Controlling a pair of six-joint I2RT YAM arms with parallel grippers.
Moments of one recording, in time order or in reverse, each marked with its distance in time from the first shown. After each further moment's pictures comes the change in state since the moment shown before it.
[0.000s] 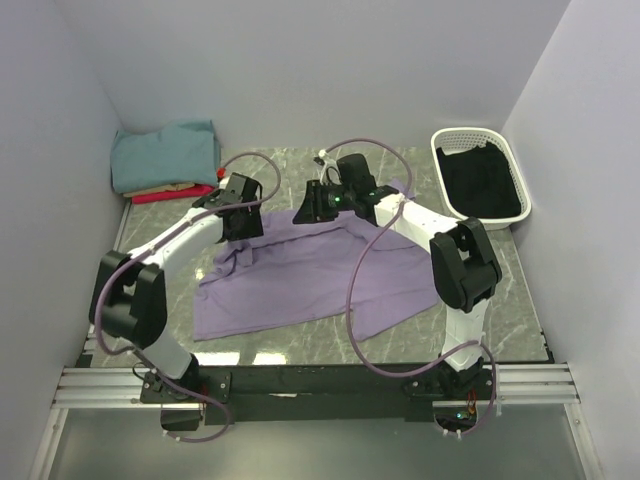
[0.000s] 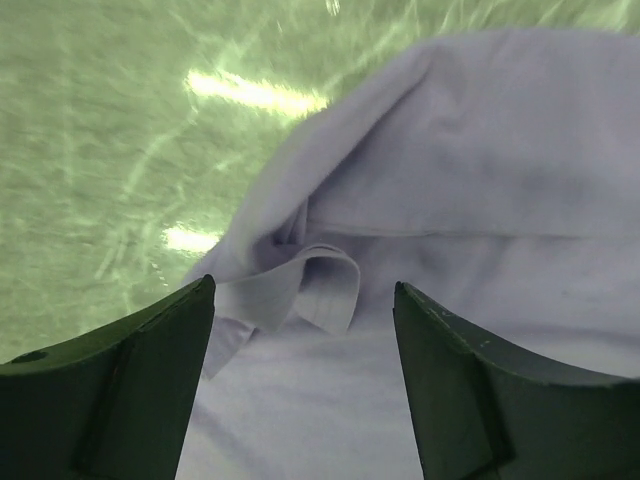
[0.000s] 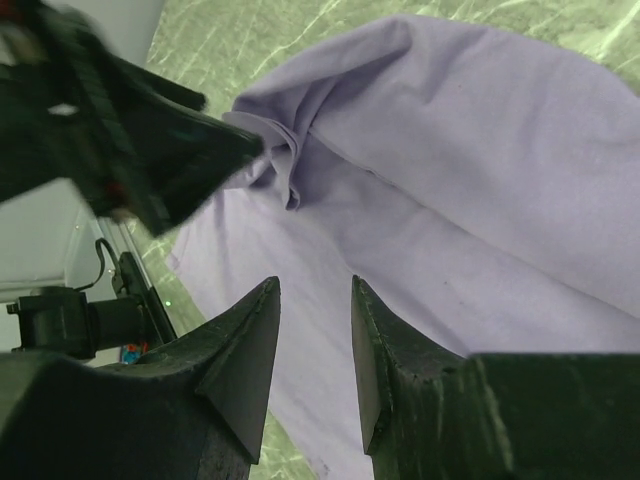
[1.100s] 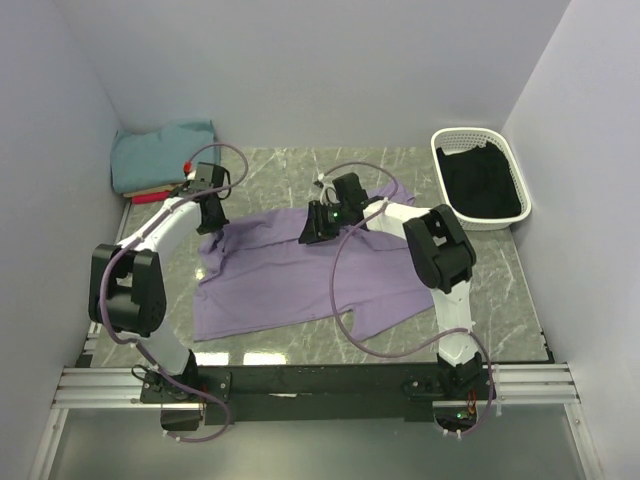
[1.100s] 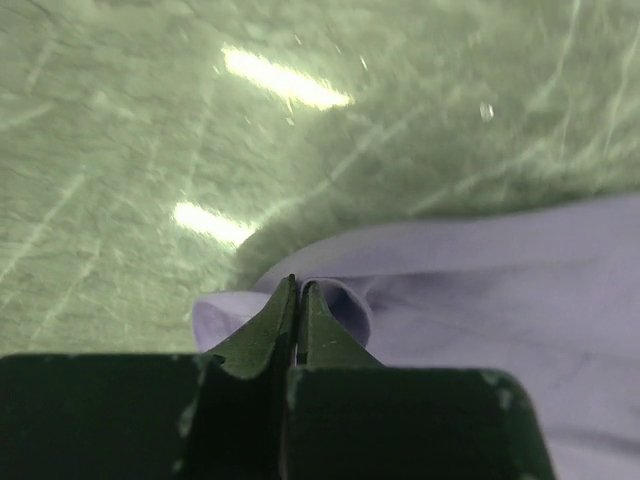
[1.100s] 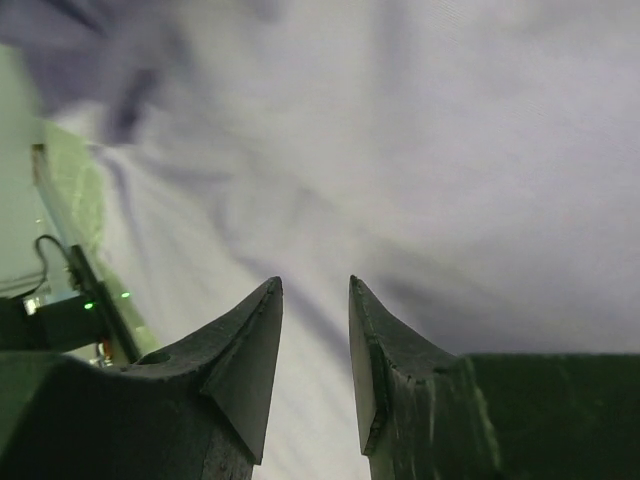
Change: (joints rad) left arm 0.208 0.072 0.043 -0.006 0.035 0.039; right arm -0.030 0.213 0.010 -0.002 -0.036 0.000
